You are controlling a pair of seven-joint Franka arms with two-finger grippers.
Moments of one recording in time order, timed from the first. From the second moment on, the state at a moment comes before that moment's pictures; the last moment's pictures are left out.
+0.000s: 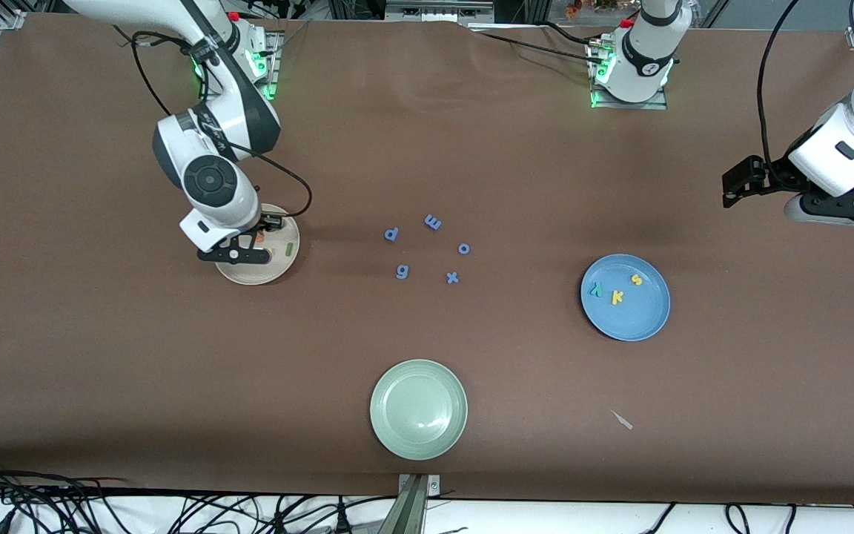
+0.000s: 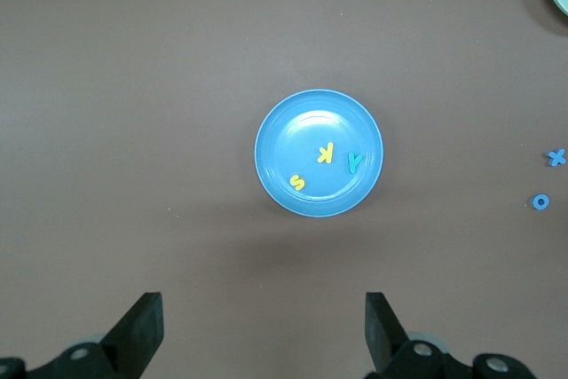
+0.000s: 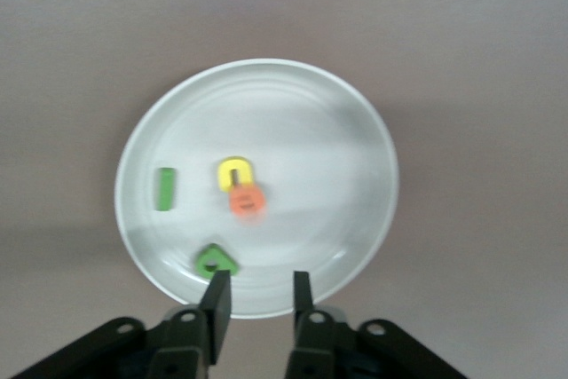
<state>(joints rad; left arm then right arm) -0.01 0.03 -0.06 -1.64 0.03 1.65 0.01 0.05 0.27 0.32 -2.06 -0.26 2.04 0.51</state>
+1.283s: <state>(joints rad) -0.01 0.03 -0.06 -1.64 0.03 1.65 0.01 0.03 0.06 0.07 -1.59 0.00 1.56 0.01</state>
